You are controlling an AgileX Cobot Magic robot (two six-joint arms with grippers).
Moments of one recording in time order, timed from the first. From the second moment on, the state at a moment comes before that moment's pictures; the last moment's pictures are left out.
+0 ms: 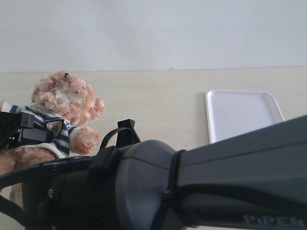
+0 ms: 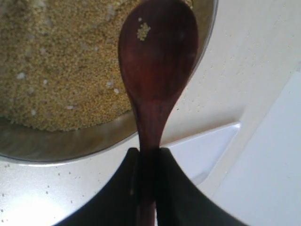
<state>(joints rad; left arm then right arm) 0.06 1.39 -0.64 -1.02 0.67 0.89 1.34 1.97 -1.31 -0.79 1.21 -0.01</state>
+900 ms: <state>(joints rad) 0.06 1.39 -0.64 -1.02 0.67 0.89 1.30 1.97 -1.31 -0.77 1.21 -0.17</state>
